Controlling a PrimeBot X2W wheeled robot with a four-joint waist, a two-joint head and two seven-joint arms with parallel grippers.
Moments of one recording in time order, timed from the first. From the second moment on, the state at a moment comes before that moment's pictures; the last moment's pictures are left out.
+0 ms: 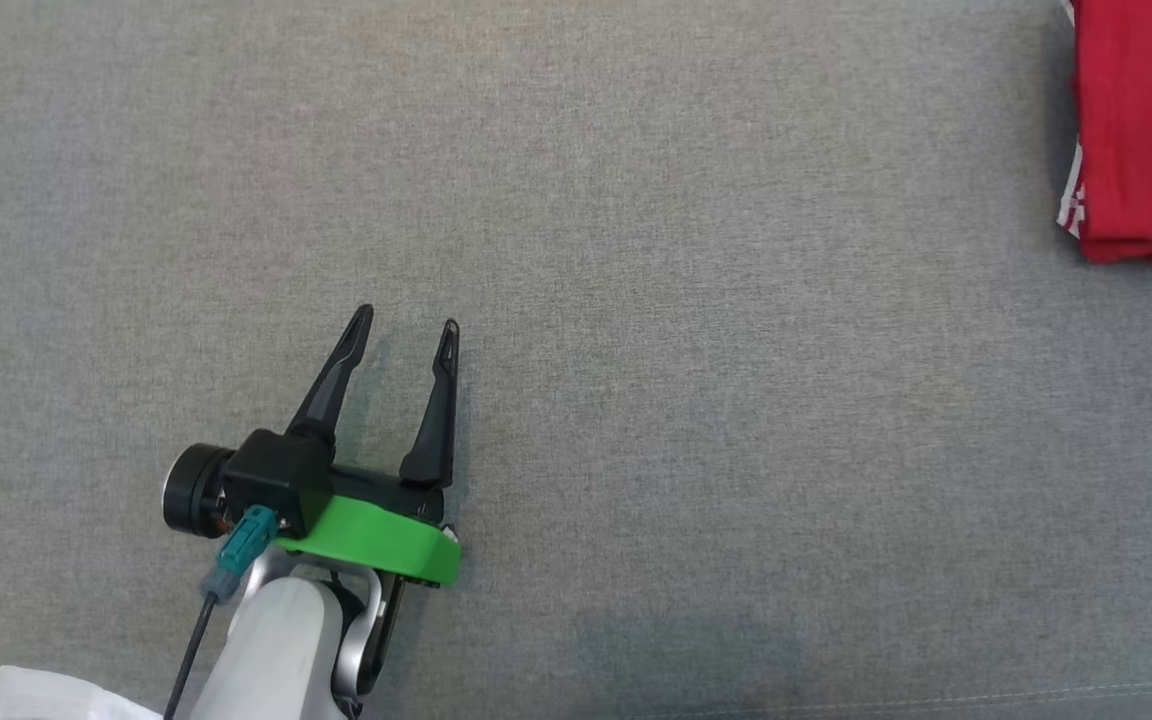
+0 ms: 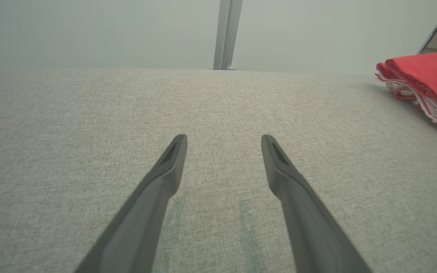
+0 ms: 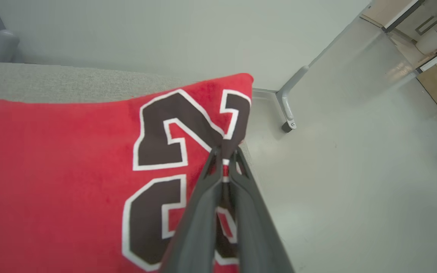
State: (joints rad) left arm -0.26 0.08 -0.30 0.16 -0.24 -0.07 -0.25; right arm -0.99 -0.63 -0.10 0.83 0.06 0.13 0.26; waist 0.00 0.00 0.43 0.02
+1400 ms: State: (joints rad) left arm -0.21 0.08 -0.21 0.20 -0.36 0.02 -0.25; right arm -0.91 -0.30 0.00 0.95 0.00 0.13 -0.24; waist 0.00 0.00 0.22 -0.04
